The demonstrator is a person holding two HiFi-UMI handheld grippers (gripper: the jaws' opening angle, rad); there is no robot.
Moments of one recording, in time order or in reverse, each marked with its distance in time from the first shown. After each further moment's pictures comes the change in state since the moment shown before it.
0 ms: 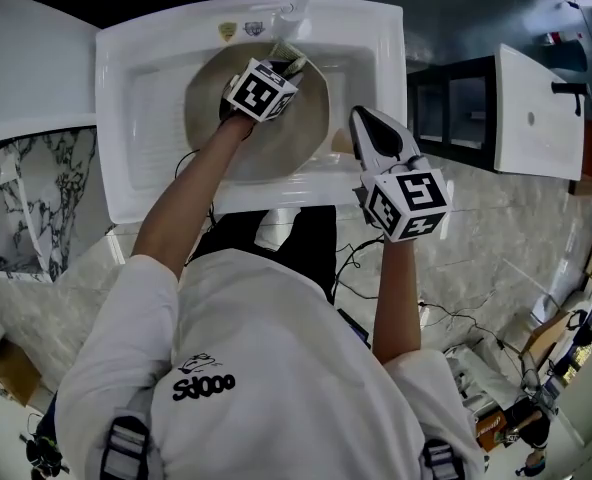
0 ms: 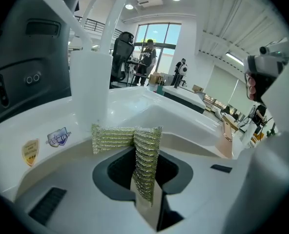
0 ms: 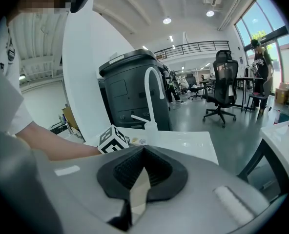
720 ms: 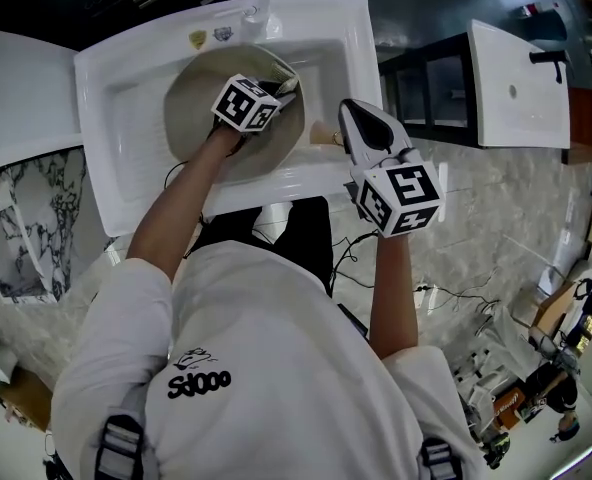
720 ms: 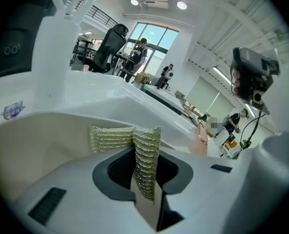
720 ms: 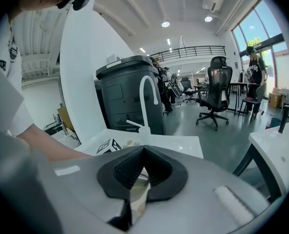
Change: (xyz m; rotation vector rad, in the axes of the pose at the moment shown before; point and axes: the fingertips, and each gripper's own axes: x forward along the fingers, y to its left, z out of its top) left arm 0.017 -0.067 -0.015 -0.055 0.020 -0.265; right arm -0.029 -0.011 0.017 -0.008 -0.024 -0.066
